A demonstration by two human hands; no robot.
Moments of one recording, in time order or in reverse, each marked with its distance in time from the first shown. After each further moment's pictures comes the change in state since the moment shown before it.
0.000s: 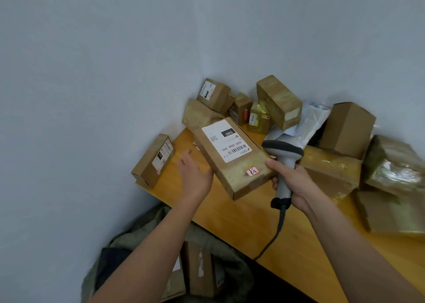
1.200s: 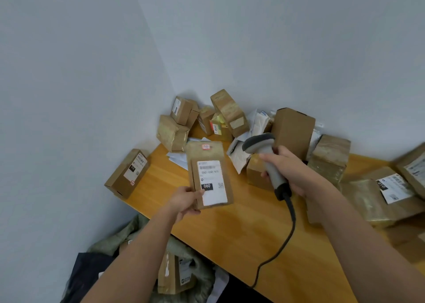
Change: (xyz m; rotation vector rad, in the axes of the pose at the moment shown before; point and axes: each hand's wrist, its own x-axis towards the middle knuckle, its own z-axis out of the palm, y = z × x) left_hand -0.073 0.041 0.092 -0.124 -0.426 -0.418; right_hand -0.034 -0.091 -0.159 -0.390 -0.194 -0.067
